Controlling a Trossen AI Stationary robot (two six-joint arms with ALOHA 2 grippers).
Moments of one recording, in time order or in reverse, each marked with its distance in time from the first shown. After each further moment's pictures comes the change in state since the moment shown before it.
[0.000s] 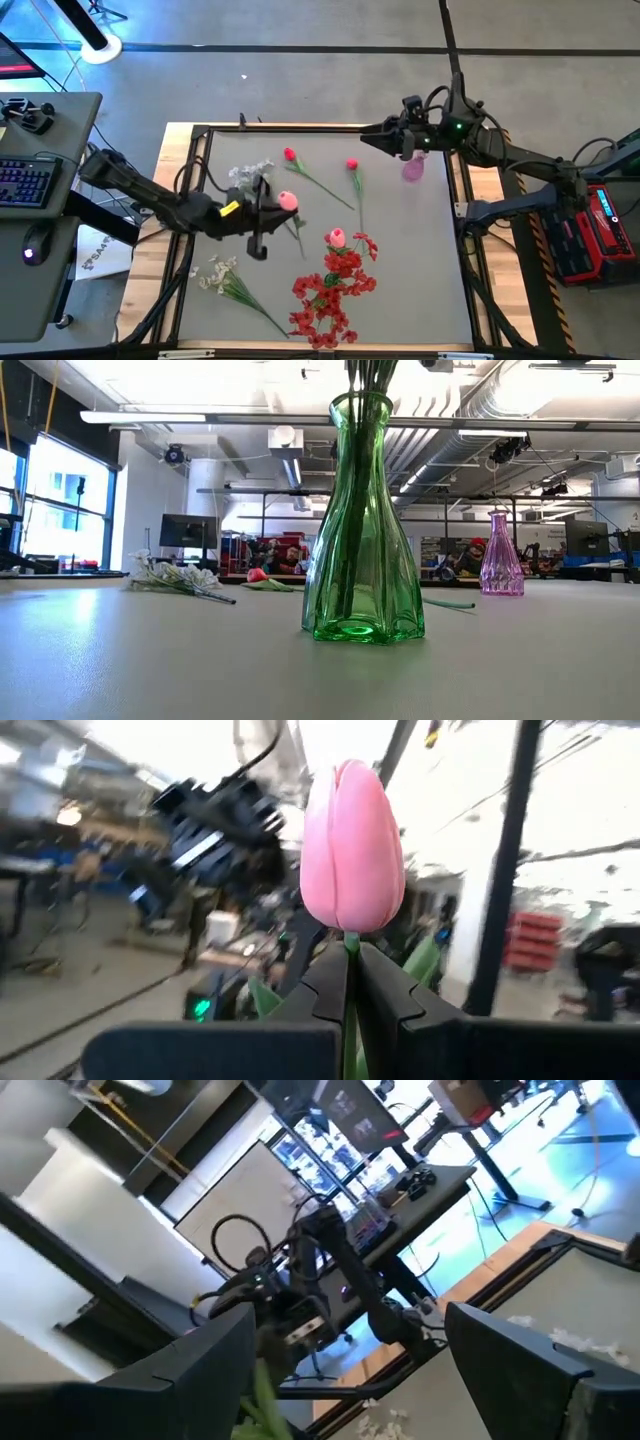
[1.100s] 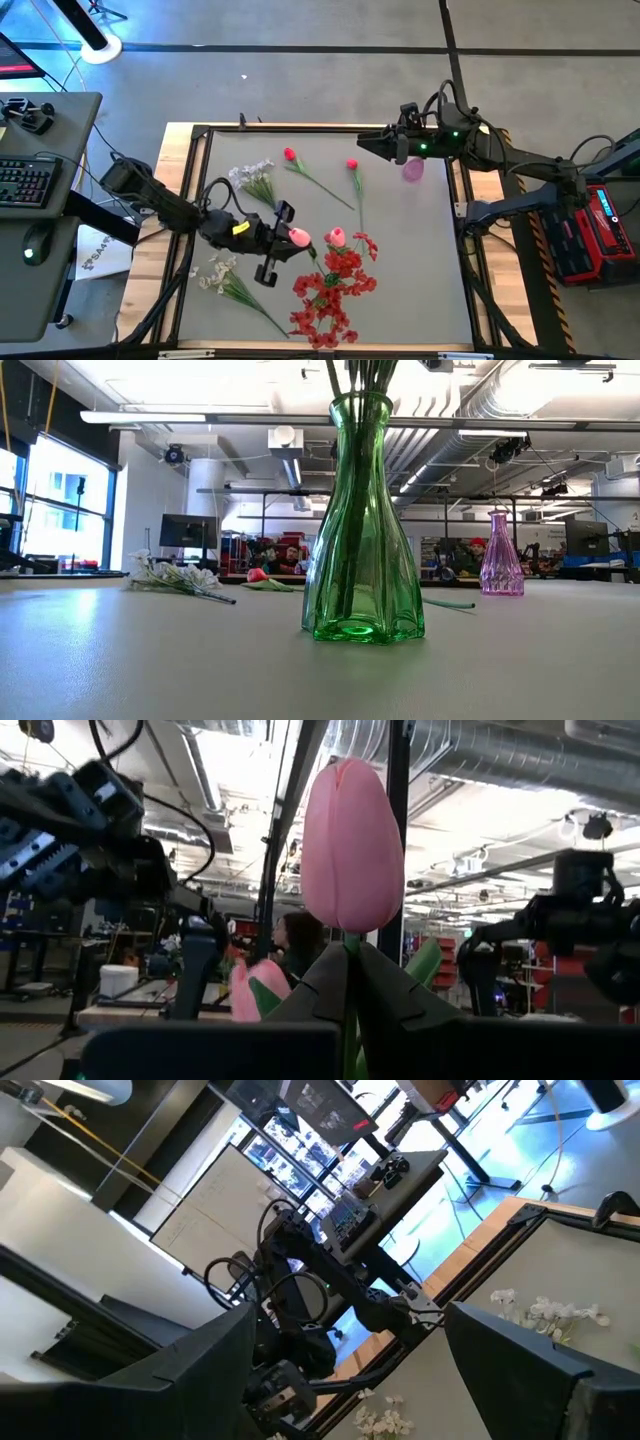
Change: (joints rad) left arm -0.022 0.289 0.000 0.396 0.243 0.020; right arm 0.064 0.000 0.000 -0.057 0.111 0.059
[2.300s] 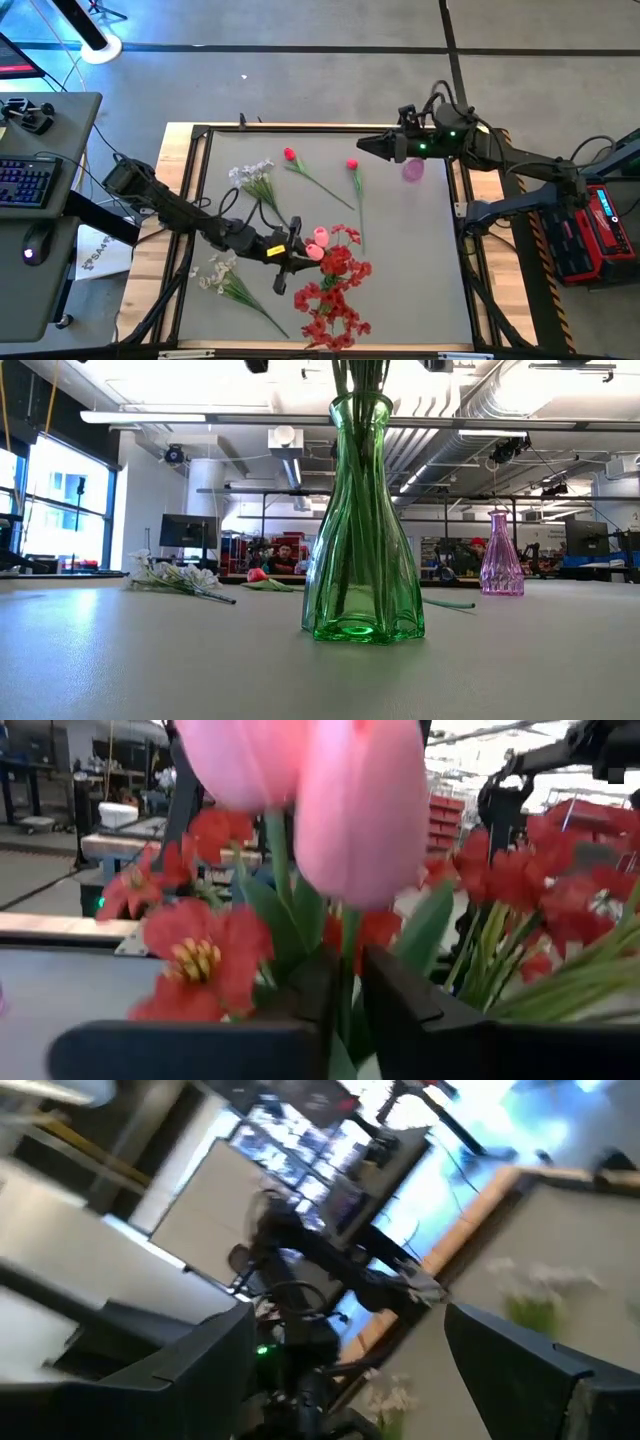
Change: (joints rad) left arm -0.005 0.023 -0.001 -0.418 -0.004 -0.167; right arm -0.022 0.000 0.000 -0.070 -0.014 0.086
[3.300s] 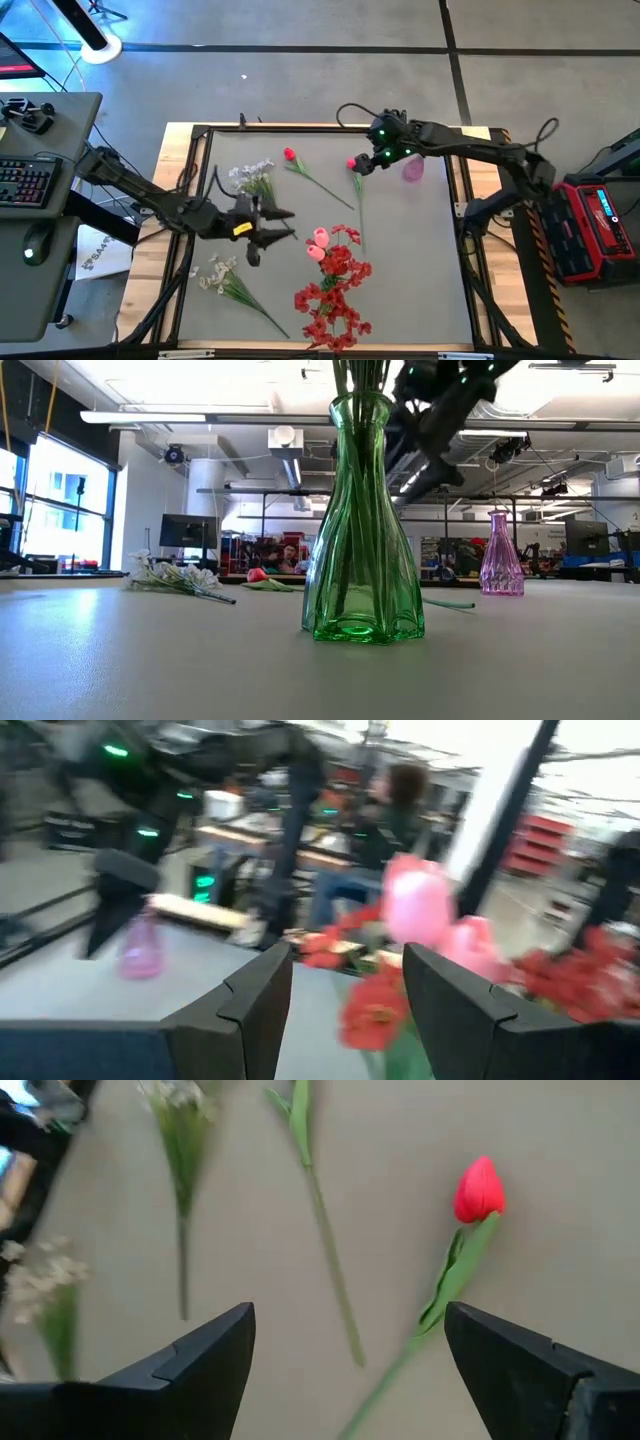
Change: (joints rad) left arm -0.012 -0.434 0.001 -0.497 -0.296 -0.117; right arm -0.205 0.341 -0.035 -0.493 -0.021 -0.304
